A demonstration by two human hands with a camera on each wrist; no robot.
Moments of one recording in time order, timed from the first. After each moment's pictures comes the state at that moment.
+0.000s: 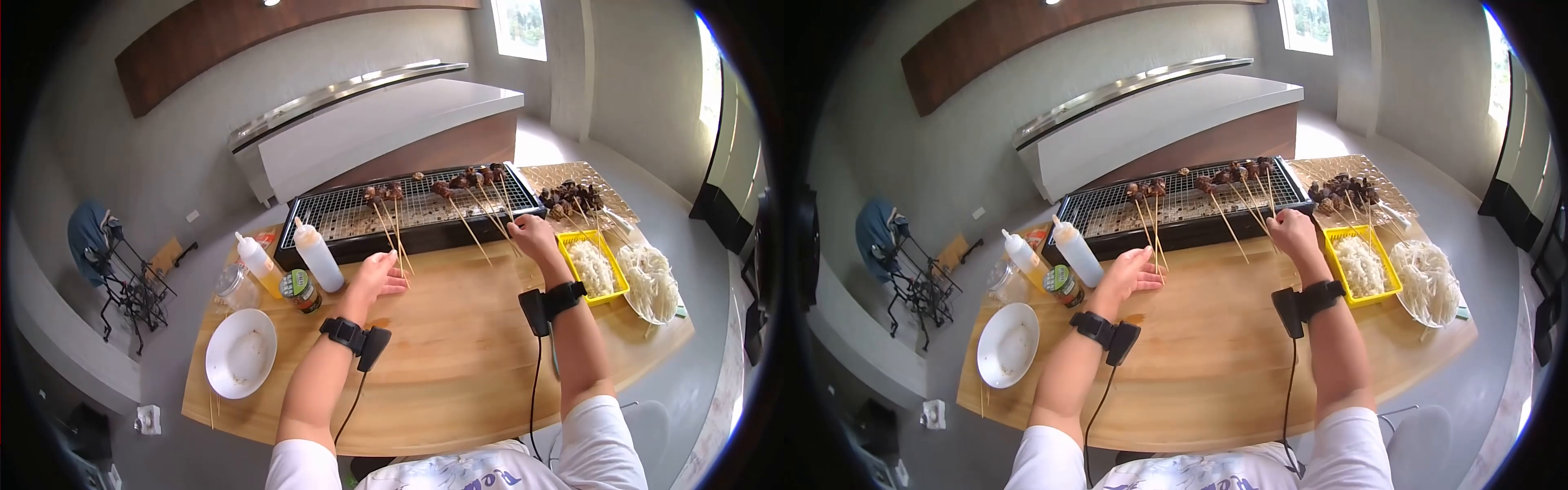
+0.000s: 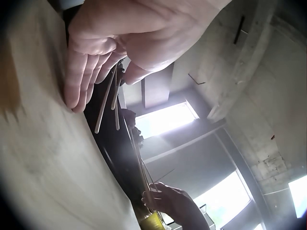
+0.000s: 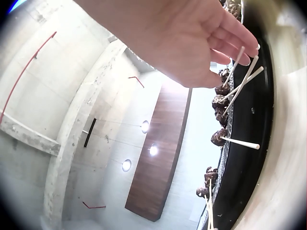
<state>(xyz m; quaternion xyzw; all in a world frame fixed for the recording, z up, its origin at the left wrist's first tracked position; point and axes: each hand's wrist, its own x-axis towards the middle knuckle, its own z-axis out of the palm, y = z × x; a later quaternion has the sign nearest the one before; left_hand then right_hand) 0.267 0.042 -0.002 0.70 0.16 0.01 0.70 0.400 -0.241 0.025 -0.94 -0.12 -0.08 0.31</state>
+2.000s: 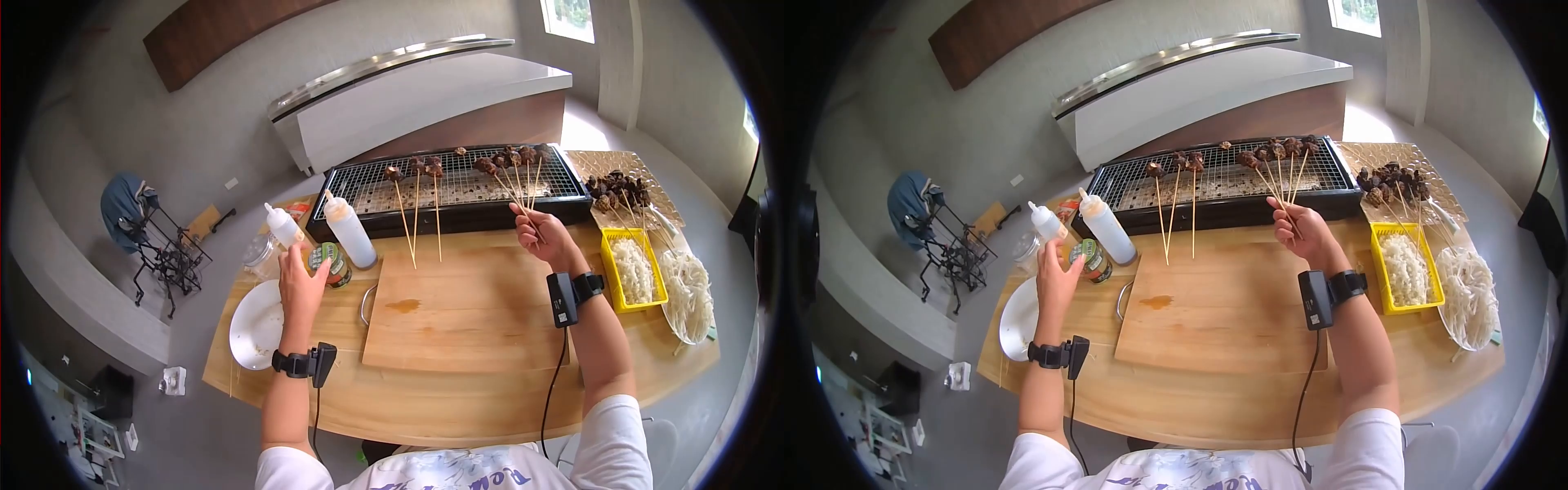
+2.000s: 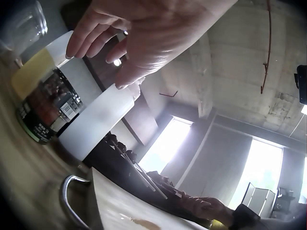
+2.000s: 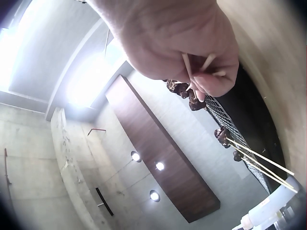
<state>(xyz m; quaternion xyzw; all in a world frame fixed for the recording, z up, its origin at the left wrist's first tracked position) 0.138 0.112 0.024 0.89 0.27 0.36 0.08 0.424 -0.199 -0.021 -0.26 -0.04 0.46 0.85</state>
